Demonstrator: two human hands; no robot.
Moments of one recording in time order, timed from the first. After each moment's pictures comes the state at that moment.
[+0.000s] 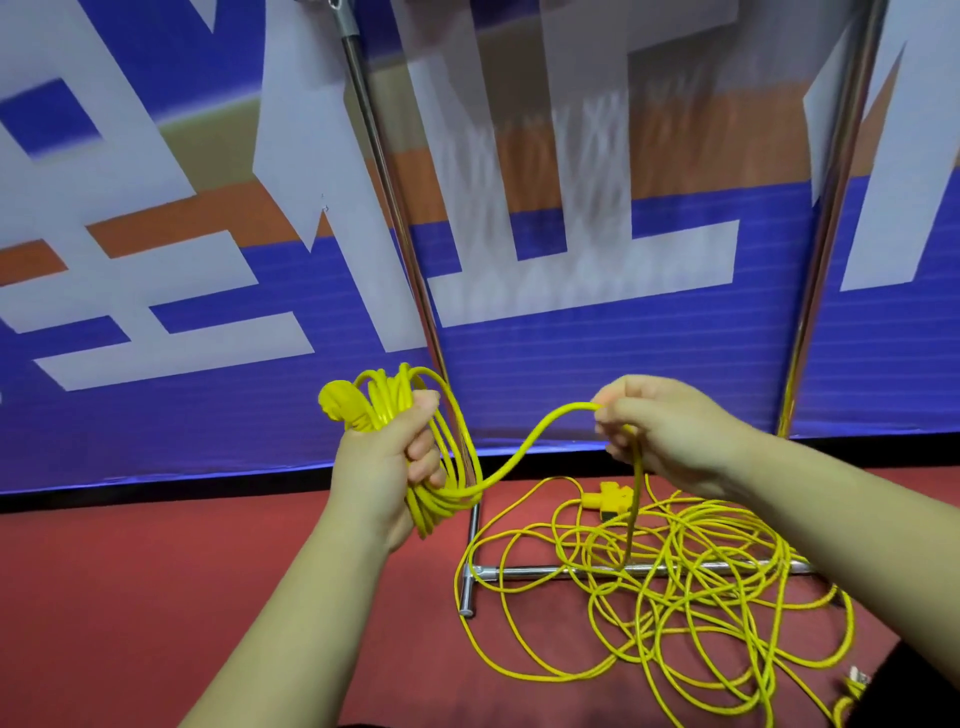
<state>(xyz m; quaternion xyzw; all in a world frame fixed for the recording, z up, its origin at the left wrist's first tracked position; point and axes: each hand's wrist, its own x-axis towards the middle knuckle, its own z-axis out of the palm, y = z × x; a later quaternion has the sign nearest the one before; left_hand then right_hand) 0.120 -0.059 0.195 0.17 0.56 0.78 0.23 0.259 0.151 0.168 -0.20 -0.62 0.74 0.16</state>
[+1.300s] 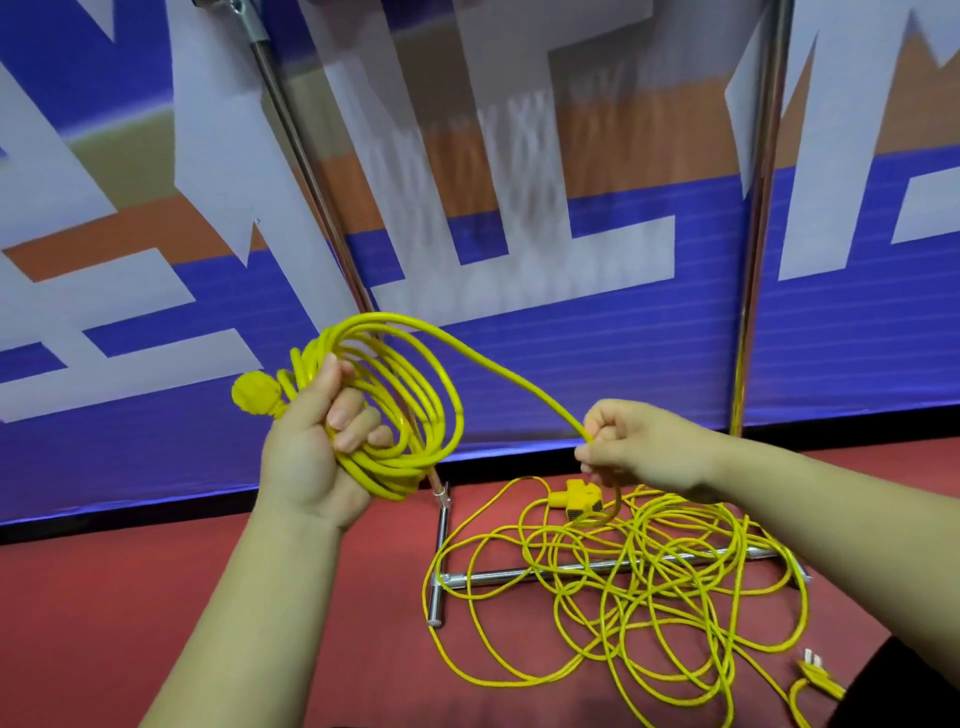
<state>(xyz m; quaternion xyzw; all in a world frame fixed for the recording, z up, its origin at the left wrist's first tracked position) 0.115 -0.021 0.215 0.22 0.38 0.84 0.32 0.289 0.210 0.131 -0.19 -0.76 0.62 0.07</state>
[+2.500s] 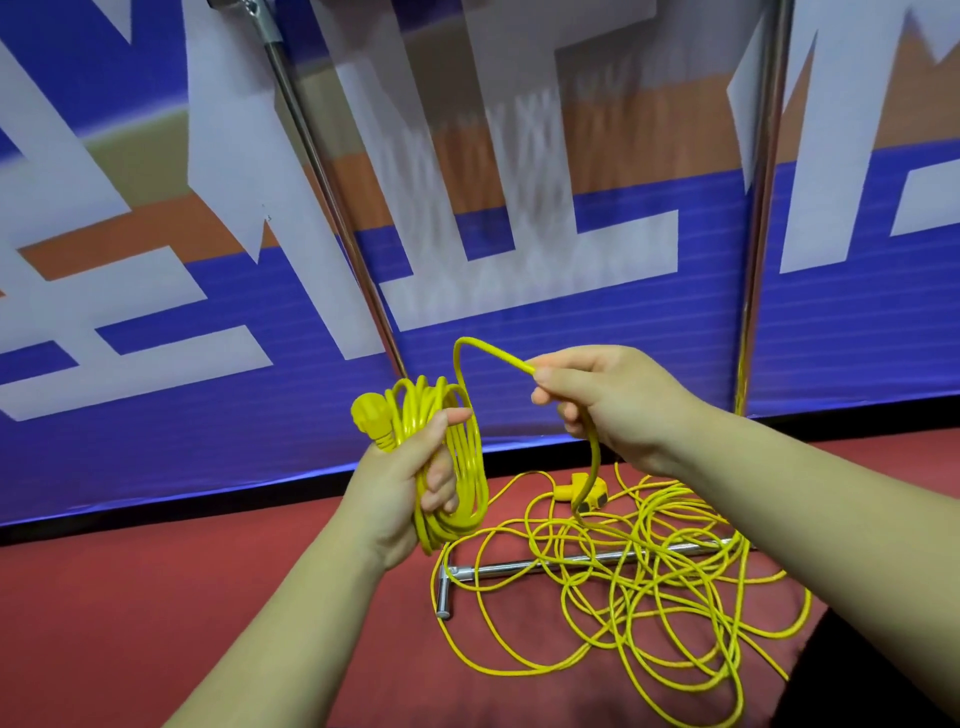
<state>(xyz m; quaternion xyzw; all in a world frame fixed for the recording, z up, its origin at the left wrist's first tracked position) 0.147 -0.025 0.171 0.25 0.56 0.71 0.34 0.274 0.153 0.192 -0.18 -0.63 0.72 0.22</state>
